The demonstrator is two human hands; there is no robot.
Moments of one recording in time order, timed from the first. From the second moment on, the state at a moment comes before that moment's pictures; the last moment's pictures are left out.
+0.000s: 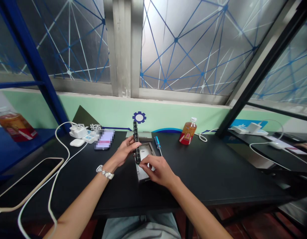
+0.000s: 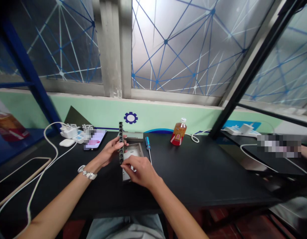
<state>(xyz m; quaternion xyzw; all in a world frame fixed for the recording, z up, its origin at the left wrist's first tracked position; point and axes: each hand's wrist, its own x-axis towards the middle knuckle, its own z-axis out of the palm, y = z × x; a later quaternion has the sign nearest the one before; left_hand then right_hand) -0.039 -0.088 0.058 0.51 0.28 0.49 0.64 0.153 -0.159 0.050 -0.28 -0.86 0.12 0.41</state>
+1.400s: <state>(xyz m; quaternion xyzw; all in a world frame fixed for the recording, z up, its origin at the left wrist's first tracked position) -0.033 -0.090 0.050 0.55 0.33 0.48 0.60 0.145 -0.150 0.048 -0.42 -0.67 0.32 0.52</state>
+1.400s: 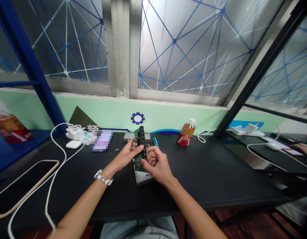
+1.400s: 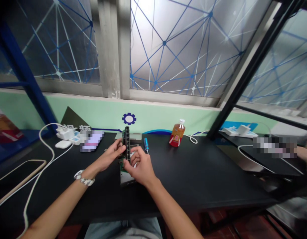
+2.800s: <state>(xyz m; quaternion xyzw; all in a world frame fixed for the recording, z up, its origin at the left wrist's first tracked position) -0.036 -0.069 0.017 0.65 0.47 0.43 0.42 0.159 -0.144 0.051 -0.68 -0.71 0.02 0.18</state>
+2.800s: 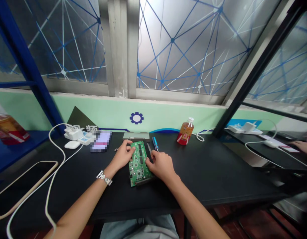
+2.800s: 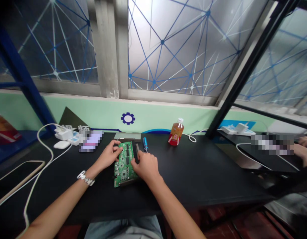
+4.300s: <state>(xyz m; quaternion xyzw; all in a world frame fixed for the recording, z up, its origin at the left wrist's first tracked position) -0.060 -0.043 0.006 0.81 0.45 0.34 0.13 0.168 -0.141 0.052 -0.64 -0.76 0.04 0.15</state>
